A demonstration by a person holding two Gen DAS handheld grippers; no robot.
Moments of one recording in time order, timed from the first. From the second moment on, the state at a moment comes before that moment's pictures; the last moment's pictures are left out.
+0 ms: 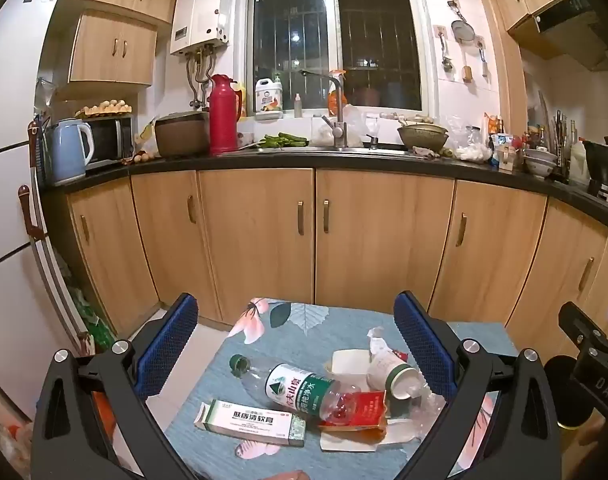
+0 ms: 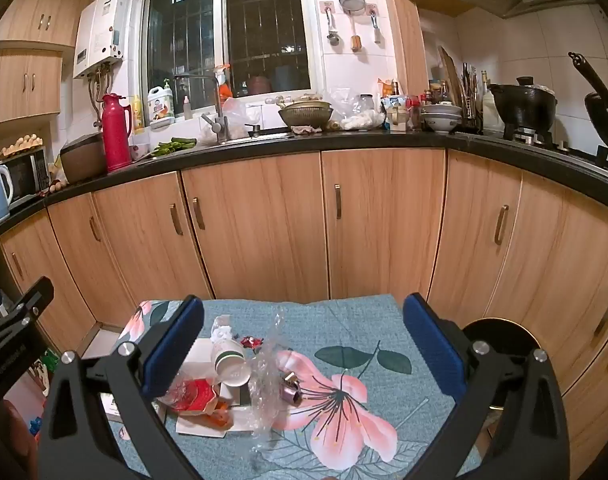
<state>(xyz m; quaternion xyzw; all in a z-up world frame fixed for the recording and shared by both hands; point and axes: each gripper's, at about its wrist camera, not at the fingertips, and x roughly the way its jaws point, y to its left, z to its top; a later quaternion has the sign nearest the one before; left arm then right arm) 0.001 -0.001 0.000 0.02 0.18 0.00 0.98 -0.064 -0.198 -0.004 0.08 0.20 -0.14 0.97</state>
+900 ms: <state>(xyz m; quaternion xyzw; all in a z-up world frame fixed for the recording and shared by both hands) 0.002 0.001 -0.006 0.01 0.17 0.00 0.98 -0.064 -0.197 -0.004 0.08 0.20 -0.14 0.97</state>
